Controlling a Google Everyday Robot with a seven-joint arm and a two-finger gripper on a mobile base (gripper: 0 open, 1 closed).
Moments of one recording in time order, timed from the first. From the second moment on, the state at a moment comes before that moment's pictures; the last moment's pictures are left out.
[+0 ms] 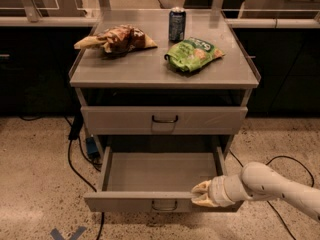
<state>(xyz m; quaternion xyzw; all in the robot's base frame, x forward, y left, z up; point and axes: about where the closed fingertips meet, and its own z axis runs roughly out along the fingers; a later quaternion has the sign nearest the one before) 0.478 -0.144 0.435 -0.63 0.69 0.20 0.29</state>
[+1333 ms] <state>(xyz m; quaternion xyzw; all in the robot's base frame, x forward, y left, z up) 0.441 -0.143 0.435 -0.61 0.71 0.23 0.27</state>
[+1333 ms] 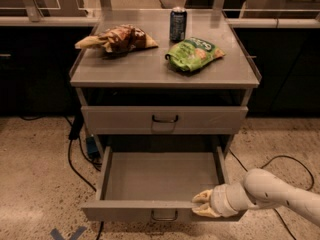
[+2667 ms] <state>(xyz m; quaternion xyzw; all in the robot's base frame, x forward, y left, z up) 0.442 -0.141 0.449 -0.59 0.72 0.23 0.28</state>
